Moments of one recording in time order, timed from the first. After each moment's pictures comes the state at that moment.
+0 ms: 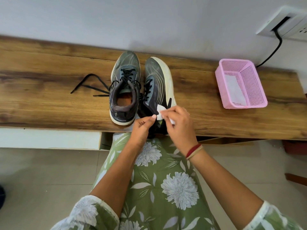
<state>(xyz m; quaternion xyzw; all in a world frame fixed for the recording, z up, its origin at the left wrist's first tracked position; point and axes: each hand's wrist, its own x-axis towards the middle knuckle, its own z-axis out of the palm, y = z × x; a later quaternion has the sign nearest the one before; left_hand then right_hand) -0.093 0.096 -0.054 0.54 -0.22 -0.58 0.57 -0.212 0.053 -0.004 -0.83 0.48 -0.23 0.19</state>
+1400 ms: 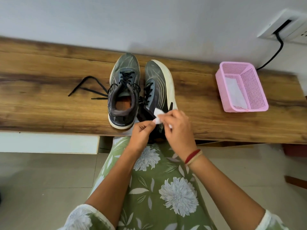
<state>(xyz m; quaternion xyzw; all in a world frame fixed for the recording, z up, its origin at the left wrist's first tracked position) -0.089 0.095 -0.050 0.55 -0.26 -0.56 0.56 -0.205 0.053 0.000 -0.83 0.48 -0.22 0.18</state>
